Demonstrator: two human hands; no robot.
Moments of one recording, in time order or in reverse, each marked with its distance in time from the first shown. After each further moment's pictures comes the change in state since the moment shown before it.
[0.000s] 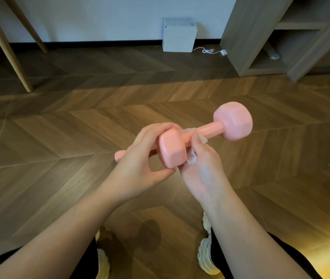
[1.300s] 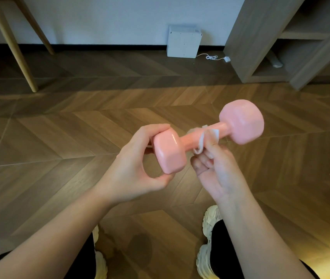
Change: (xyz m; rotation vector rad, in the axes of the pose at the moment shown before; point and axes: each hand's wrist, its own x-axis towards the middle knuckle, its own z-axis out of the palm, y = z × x) left_hand -0.003 0.004 -0.016 0.011 0.041 0.048; right_hand 0.004 -0.019 -0.018 -0.020 -0.125 -0.104
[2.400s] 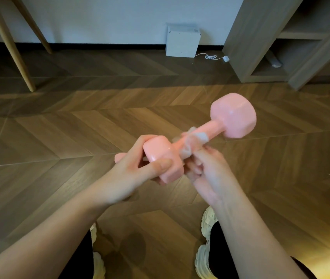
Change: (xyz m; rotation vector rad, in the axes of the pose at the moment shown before) left_hand 0.000 0.012 -0.003 -0.491 -0.126 -0.543; right_hand -0.004 0.002 0.002 -0.154 -0.007 0.121
